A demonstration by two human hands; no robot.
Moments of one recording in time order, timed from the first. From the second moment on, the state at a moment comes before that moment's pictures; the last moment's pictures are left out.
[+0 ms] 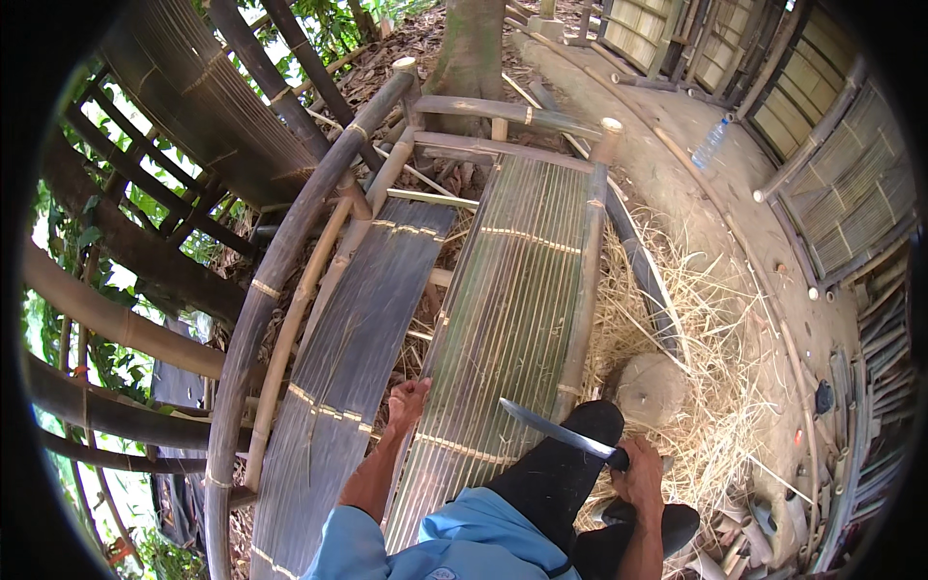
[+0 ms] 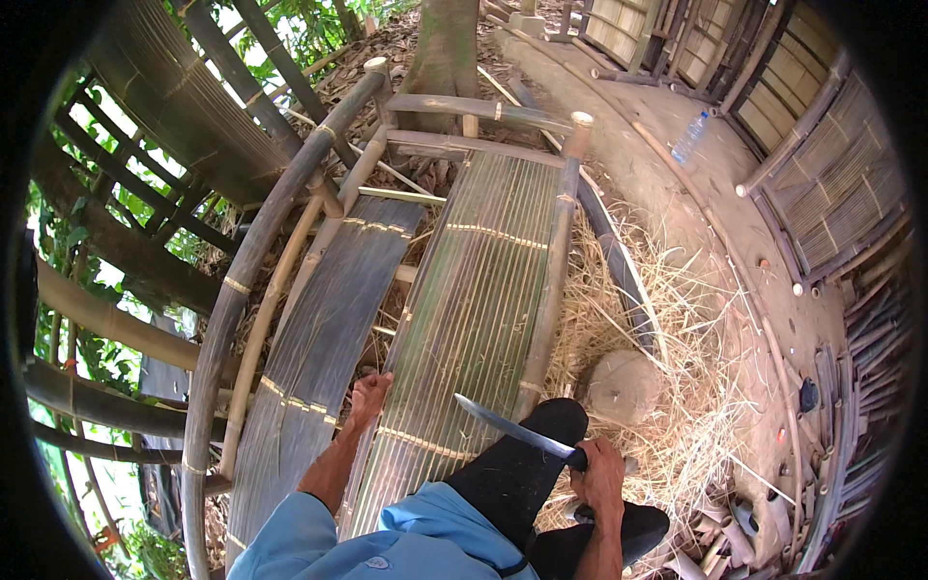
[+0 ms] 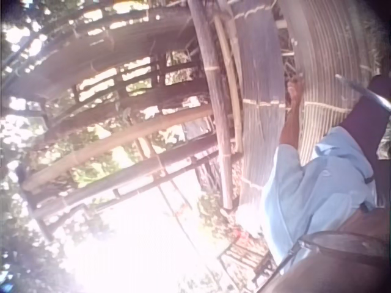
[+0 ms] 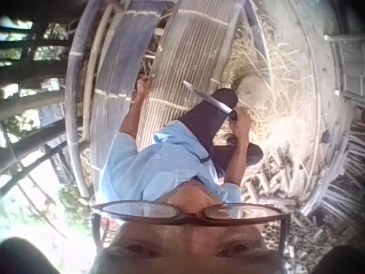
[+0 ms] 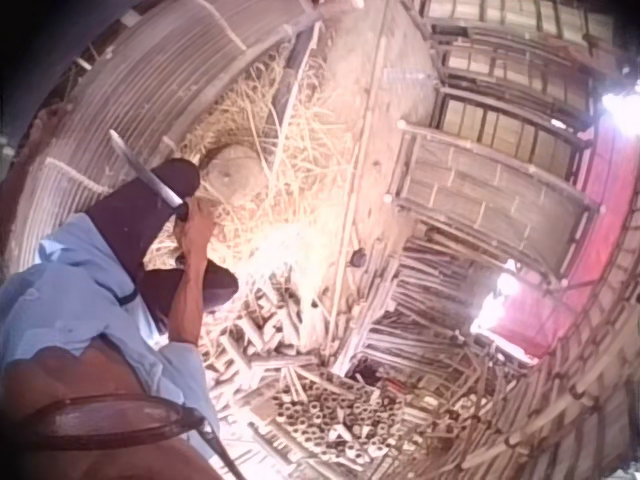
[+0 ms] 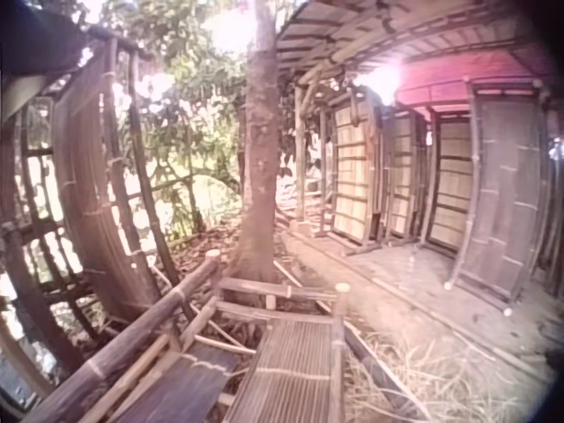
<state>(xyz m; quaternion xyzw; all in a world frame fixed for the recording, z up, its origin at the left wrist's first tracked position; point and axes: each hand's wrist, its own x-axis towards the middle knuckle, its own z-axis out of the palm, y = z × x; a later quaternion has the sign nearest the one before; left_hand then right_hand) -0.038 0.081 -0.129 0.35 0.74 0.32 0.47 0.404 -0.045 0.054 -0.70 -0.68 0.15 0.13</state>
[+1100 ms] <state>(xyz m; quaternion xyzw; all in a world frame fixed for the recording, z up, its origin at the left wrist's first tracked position) -0.100 -0.012 -0.054 0.62 0.78 0.08 0.06 0.414 -0.099 0.042 -0.74 -0.54 0.22 0.33</state>
